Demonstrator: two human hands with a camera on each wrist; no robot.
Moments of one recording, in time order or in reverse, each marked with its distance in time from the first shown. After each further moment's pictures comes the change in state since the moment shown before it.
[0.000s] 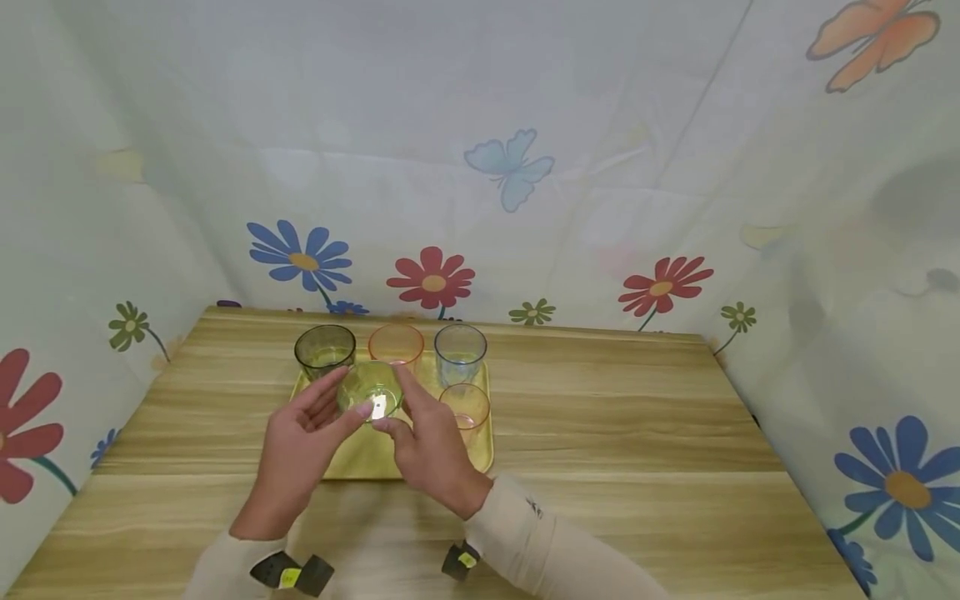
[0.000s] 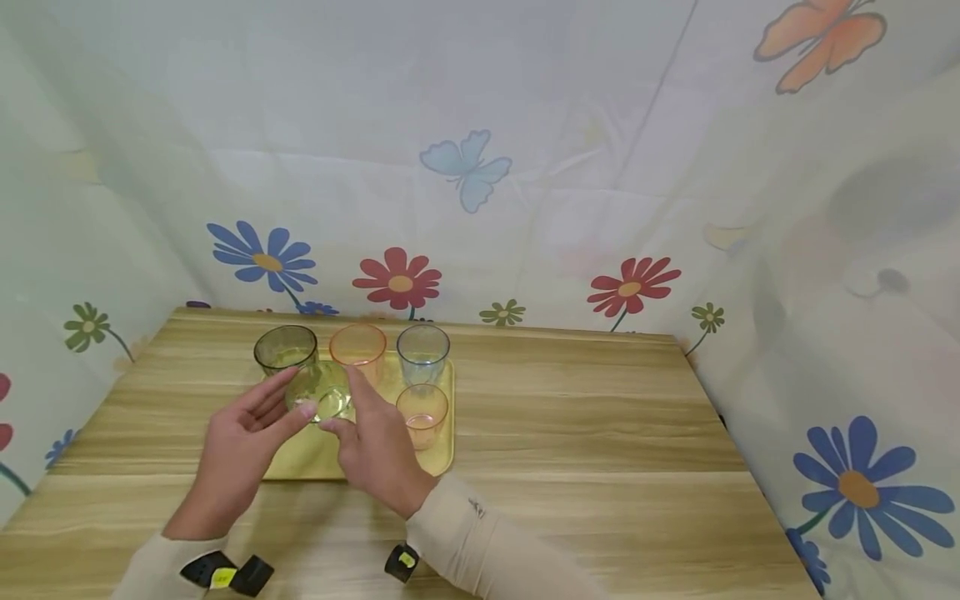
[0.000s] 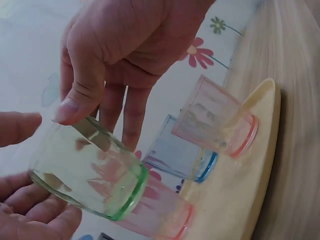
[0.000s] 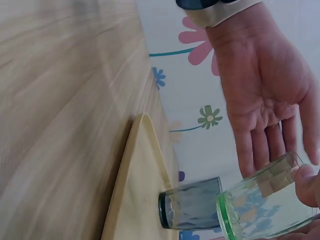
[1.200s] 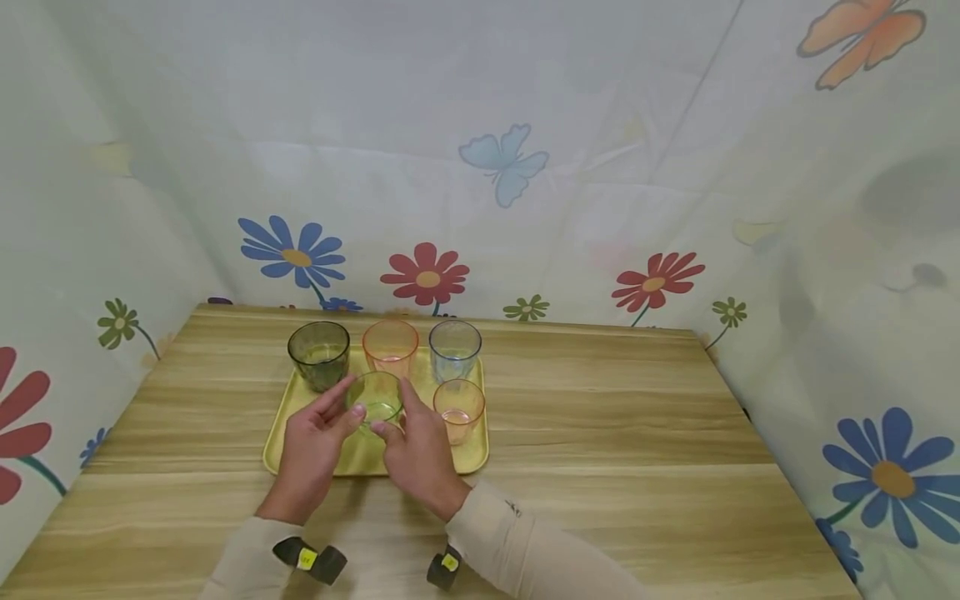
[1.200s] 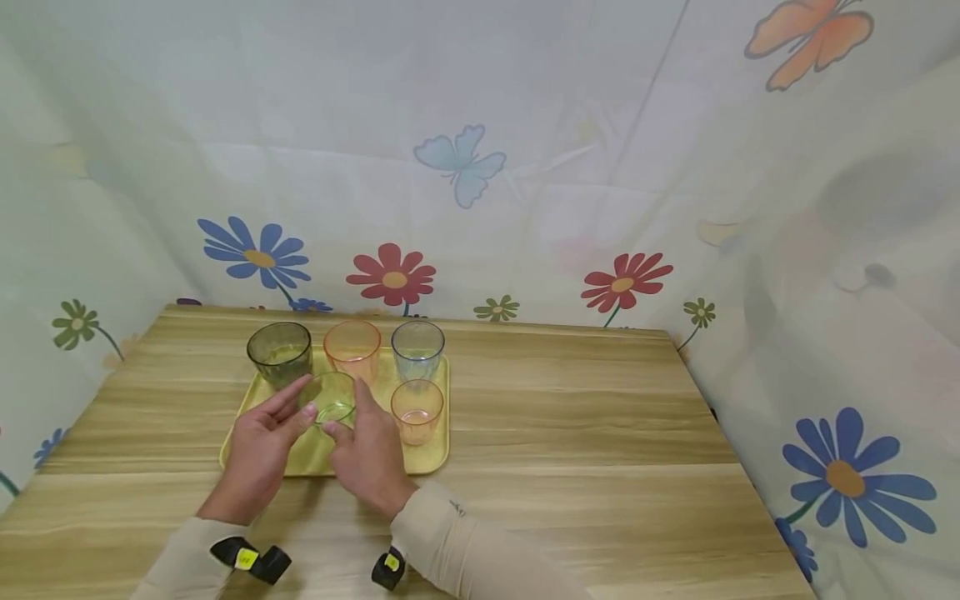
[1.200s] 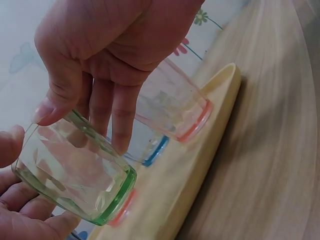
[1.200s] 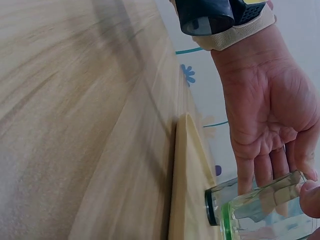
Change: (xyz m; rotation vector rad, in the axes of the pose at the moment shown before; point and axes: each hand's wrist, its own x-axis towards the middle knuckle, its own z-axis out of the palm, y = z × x) left_hand 0.019 -0.041 0.024 -0.258 -0.008 -0.084; right_hand -0.008 0.012 0.027 -0.037 0.070 0.265
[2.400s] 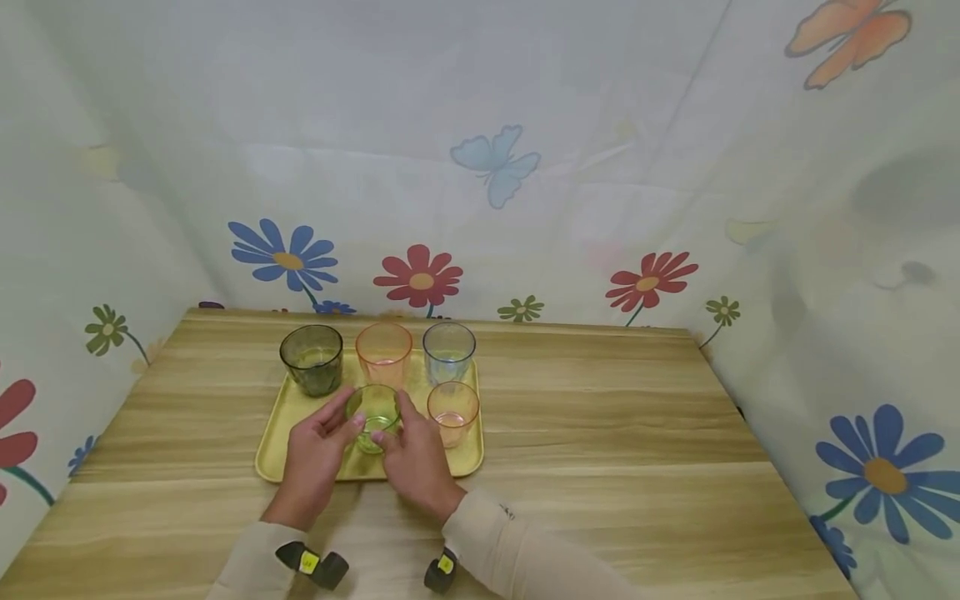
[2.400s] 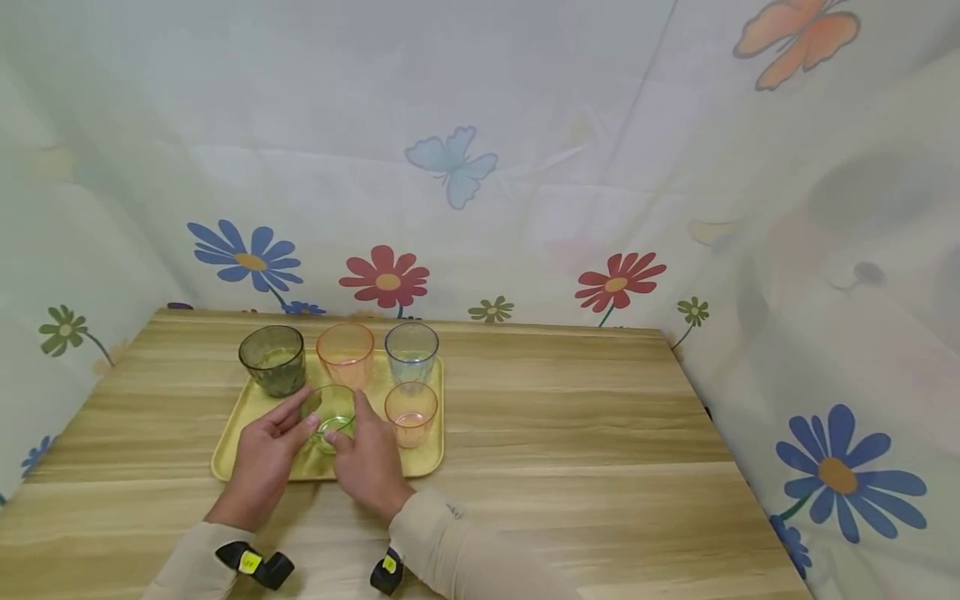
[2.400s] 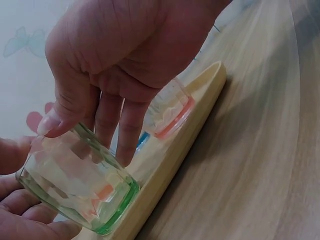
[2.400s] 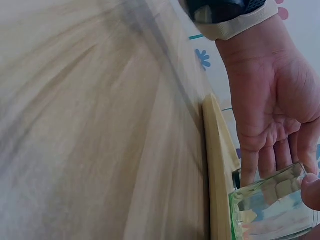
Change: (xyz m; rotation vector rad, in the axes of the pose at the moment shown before) left_hand 0.007 -0.022 0.004 0.007 -0.007 -0.070; right_hand 0.003 0.027 0.010 0.132 -0.084 0.092
